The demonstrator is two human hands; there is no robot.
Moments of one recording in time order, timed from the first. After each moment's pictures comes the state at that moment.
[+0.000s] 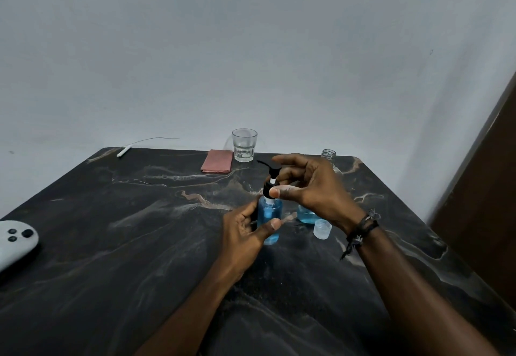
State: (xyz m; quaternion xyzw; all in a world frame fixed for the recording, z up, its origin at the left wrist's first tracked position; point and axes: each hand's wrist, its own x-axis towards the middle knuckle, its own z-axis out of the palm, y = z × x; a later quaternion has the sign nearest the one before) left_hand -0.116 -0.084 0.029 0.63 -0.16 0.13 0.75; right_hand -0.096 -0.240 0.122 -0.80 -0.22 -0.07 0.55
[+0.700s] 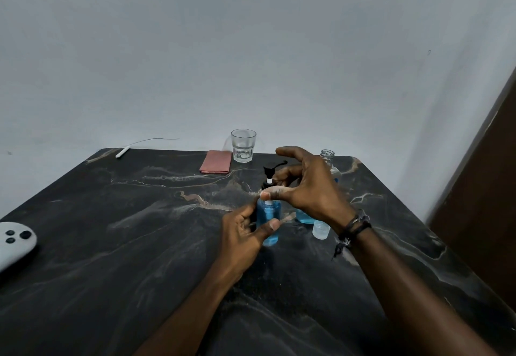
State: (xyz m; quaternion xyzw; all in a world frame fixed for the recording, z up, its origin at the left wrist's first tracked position) left_hand -0.115 -0.084 0.027 0.63 -0.15 0.12 0.75; right_hand -0.094 -0.231 0.121 -0.86 -0.18 -0.15 0.46
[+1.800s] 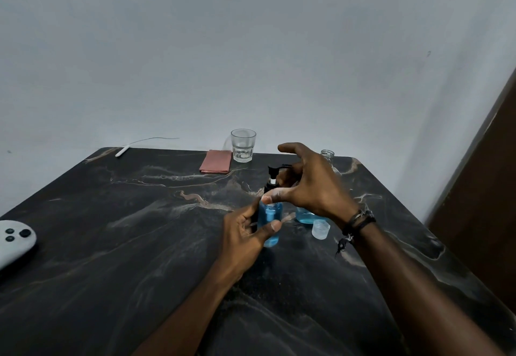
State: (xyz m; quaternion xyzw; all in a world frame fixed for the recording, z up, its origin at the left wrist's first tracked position) left_hand -0.114 -0.085 0.024 0.64 -0.18 0.13 0.73; right_hand -0.093 -0.235 0.131 -0.89 -0.17 -0.15 0.38
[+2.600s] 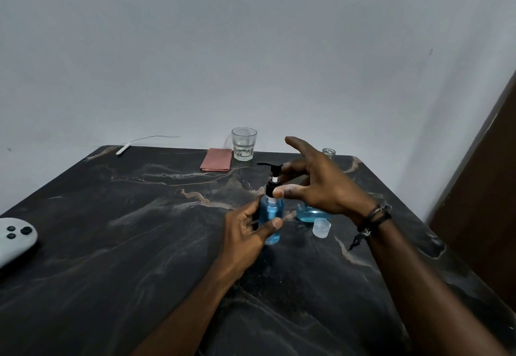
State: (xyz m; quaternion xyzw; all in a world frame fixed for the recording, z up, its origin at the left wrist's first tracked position) left_hand -0.115 -0.086 0.027 0.64 -0.18 0.13 0.74; right_hand -0.100 -0.246 0.142 -0.89 -0.21 -0.06 0.39
